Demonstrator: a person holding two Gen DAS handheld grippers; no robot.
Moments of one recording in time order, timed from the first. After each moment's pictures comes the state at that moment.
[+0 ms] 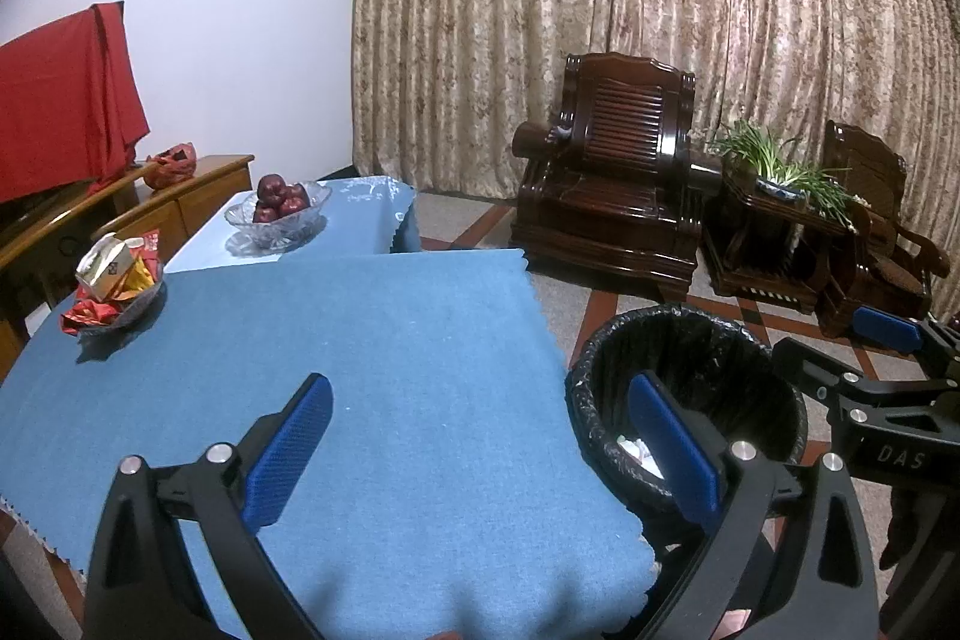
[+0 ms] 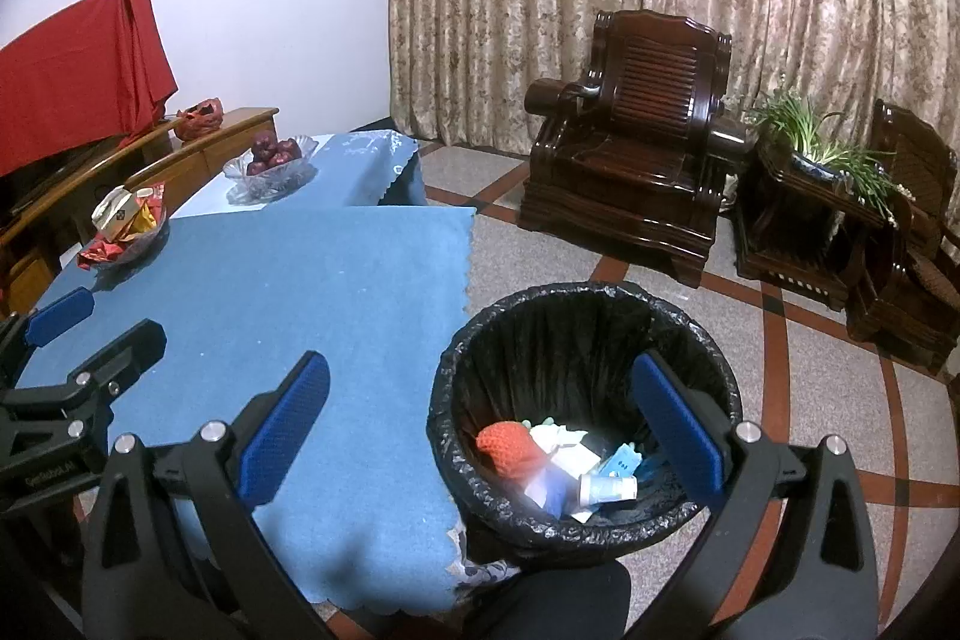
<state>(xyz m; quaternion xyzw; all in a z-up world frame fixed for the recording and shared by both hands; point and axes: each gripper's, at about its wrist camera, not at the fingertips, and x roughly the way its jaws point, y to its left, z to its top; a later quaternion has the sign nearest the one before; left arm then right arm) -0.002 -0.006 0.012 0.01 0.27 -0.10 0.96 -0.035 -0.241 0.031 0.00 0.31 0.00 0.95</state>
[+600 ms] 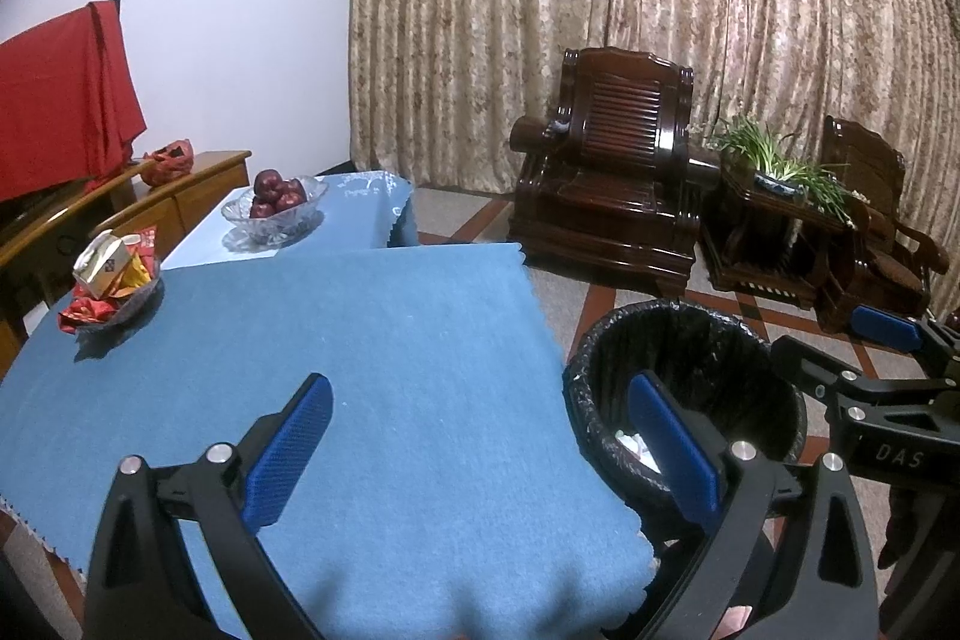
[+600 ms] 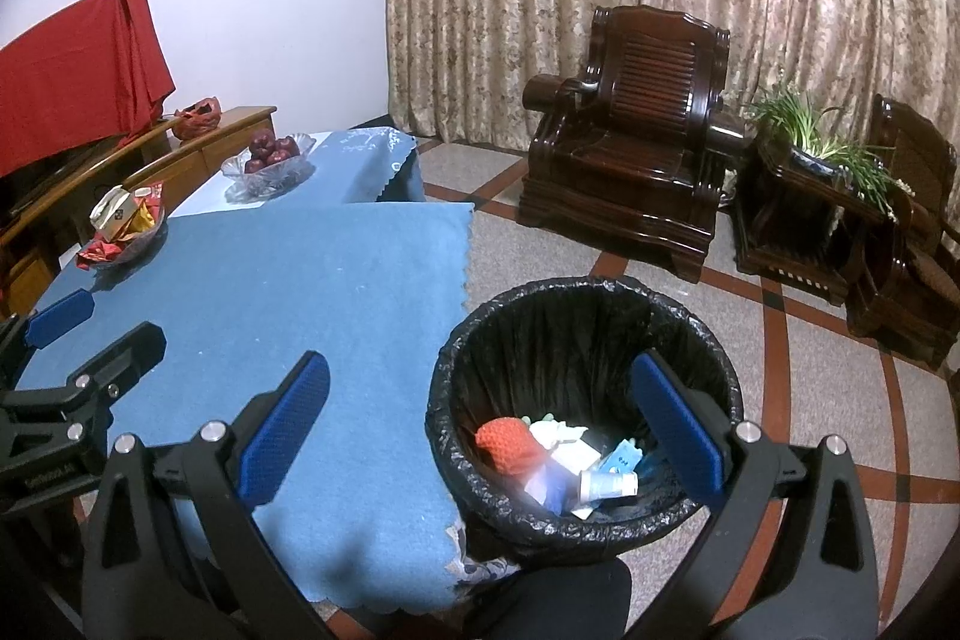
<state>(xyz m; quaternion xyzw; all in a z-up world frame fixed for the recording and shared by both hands) 0.002 -0.004 0.006 0.02 0.28 -0.10 0.96 -0.035 -0.243 0.030 0.00 0.31 0.00 0.95</state>
